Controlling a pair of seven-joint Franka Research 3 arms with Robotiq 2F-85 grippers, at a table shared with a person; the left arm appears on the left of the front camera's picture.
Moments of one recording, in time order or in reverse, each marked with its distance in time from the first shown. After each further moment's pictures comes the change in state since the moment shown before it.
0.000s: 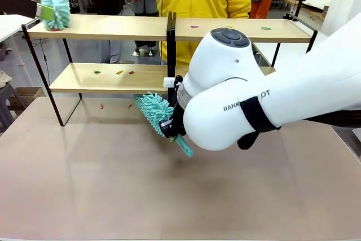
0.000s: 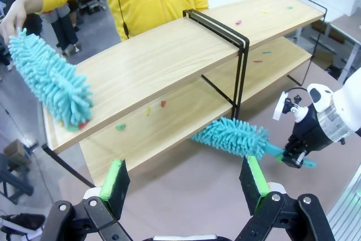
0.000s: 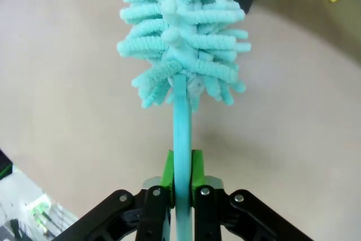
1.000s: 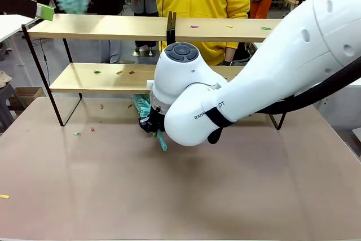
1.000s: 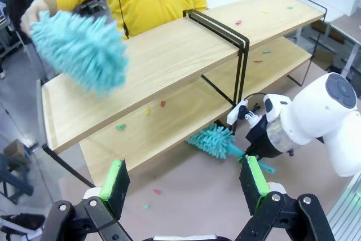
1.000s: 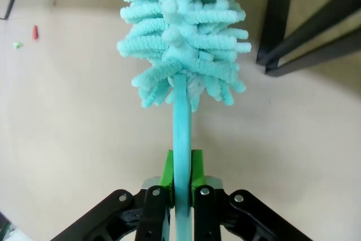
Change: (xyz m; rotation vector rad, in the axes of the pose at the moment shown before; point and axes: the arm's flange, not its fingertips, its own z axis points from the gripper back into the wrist) left arm 0.000 0.000 0.000 0.000 0.000 0.000; right arm 0.064 0.031 -0.081 -0.063 -0.019 -0.088
